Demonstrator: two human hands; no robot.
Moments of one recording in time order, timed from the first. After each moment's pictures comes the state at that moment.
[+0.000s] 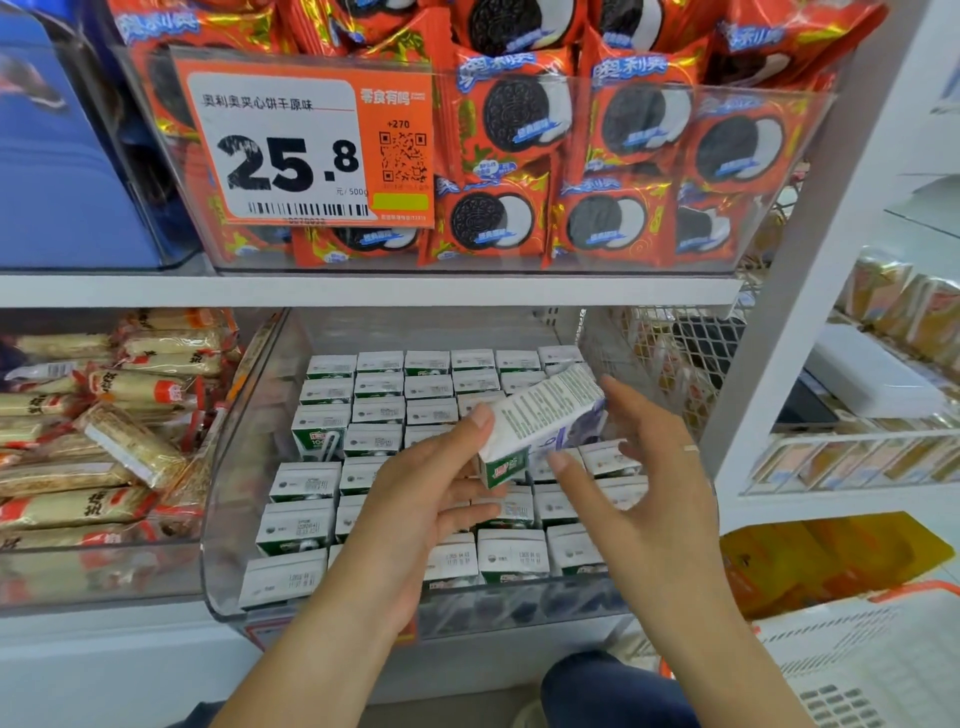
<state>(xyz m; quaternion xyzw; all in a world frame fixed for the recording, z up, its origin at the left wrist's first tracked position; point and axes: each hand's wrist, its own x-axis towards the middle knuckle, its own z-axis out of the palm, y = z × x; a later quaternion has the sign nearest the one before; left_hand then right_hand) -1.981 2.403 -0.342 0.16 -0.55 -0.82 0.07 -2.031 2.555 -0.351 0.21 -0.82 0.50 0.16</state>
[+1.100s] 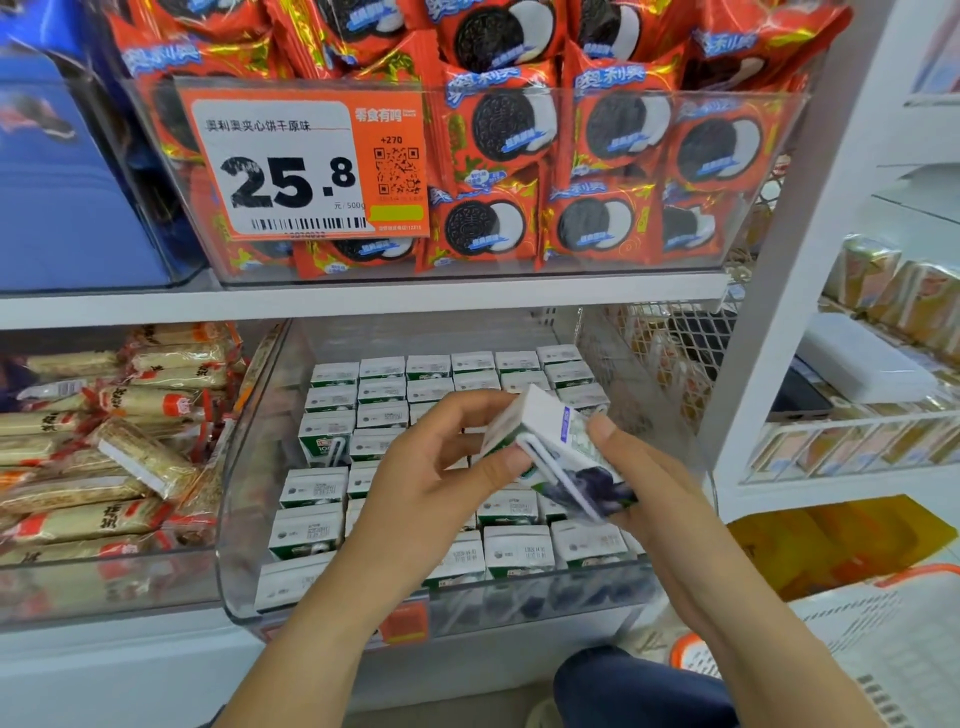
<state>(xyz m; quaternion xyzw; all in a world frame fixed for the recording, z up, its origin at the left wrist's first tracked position) -1.983 2.393 -0.343 -0.05 -0.73 -0.67 0.16 -2.035 2.561 -0.340 0.11 -0.69 0.69 -0.17</state>
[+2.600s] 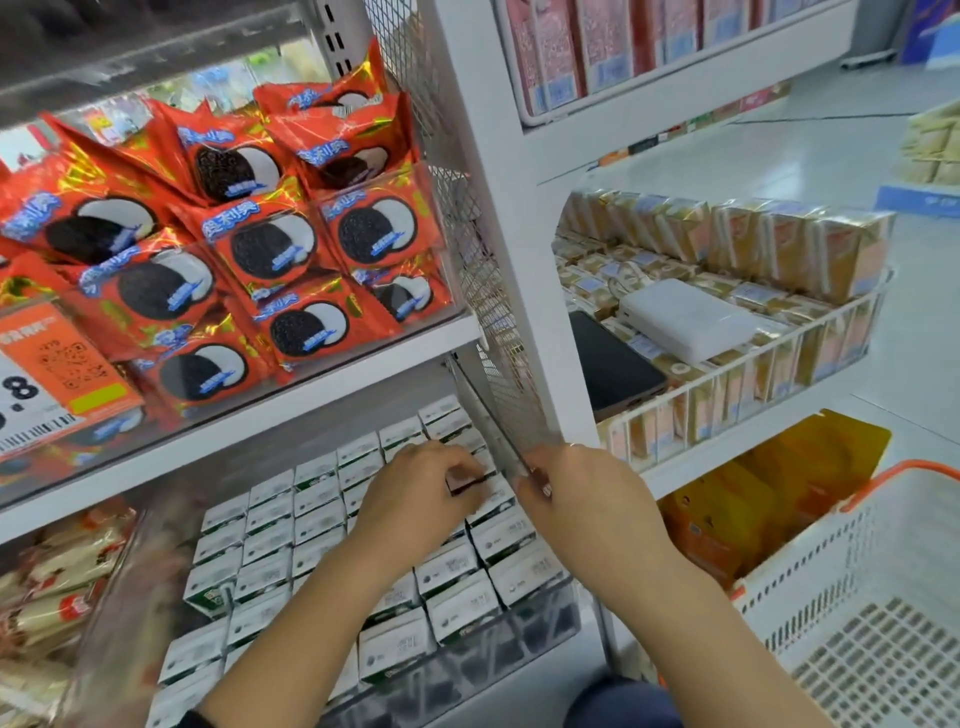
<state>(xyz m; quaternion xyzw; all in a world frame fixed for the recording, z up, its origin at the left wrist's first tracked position) -2.102 2.448 -0.360 -0.06 -0.98 -0.16 0.07 -2.083 2.626 -0.356 0.15 -0.94 0.31 0.09</state>
